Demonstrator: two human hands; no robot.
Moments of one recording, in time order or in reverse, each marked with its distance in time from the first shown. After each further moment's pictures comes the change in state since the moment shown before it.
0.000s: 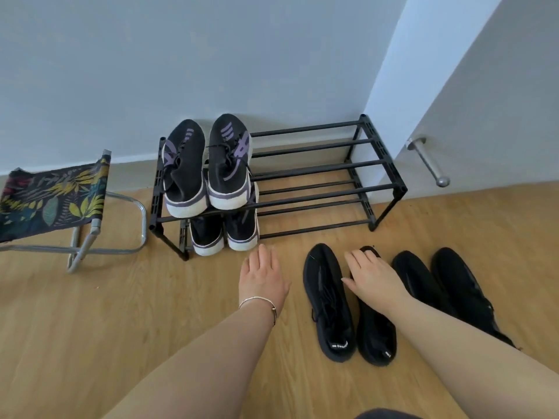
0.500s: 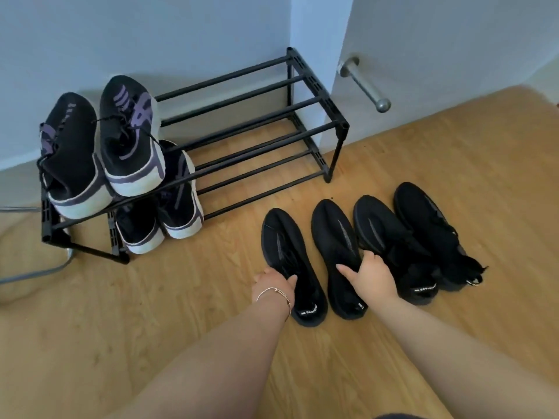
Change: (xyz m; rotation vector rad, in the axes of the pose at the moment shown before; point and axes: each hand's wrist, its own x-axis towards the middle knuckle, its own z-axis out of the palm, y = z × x) left_hand 0.009 0.103 0.096 -0.363 -0.546 -0.327; right_hand -0.079 0.012 0.096 0.646 -0.132 0.922
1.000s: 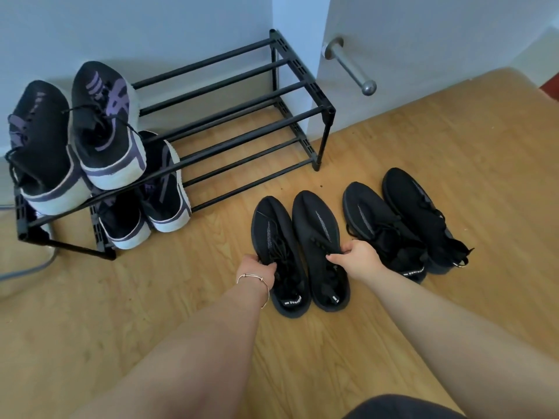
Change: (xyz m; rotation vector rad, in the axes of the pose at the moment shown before) left_hand 0.015 -0.015 -0.005 -0.530 0.019 -0.019; right_hand 0.004 -0.008 -0.017 0.402 -0.239 0.122
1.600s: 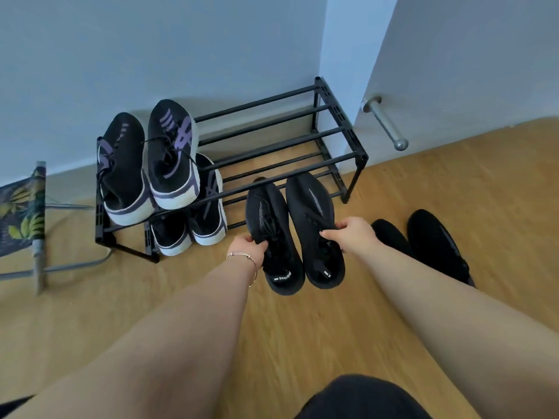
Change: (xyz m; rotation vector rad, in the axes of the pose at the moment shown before) left_hand 0.003 0.062 -0.100 -0.296 0.106 -0.012; right_hand 0.002 -0.144 -0.029 -0.089 -0.085 -0.172
